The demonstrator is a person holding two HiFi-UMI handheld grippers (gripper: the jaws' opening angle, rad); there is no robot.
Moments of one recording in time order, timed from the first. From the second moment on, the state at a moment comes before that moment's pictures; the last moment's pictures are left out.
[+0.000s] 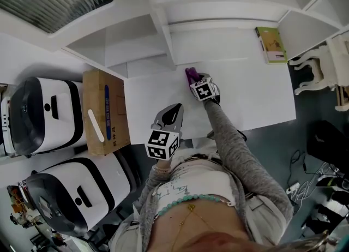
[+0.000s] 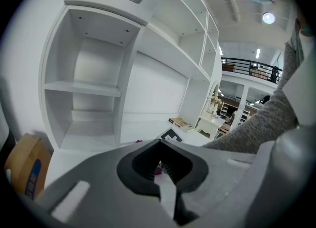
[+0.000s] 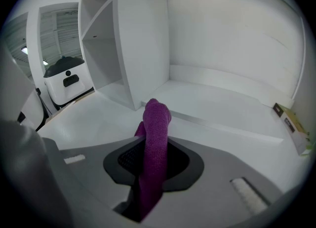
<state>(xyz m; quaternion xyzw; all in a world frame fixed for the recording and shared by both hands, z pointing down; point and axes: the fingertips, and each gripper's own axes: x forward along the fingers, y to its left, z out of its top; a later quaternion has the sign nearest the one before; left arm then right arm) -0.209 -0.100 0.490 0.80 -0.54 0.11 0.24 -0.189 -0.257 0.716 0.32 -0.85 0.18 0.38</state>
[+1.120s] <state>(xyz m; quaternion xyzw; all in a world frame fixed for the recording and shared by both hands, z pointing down) -0.212 -0.073 0.484 0.77 -0.57 0.10 0.25 -0.156 -0.270 0.721 0.32 -0.85 0.16 0.38</state>
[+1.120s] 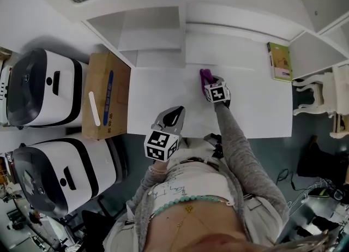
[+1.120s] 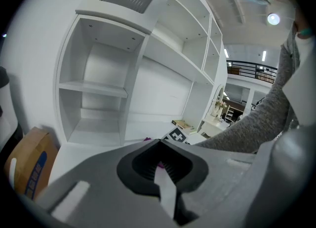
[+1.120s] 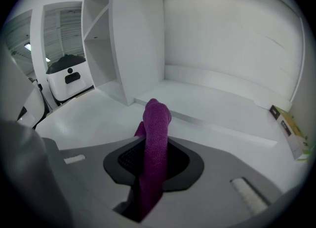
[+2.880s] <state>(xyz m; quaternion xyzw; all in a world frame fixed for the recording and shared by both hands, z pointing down) -0.110 -0.110 0.501 0.81 -0.50 0.13 0.26 -0.103 -0.287 0.715 0.32 -0.86 0.15 0.37</state>
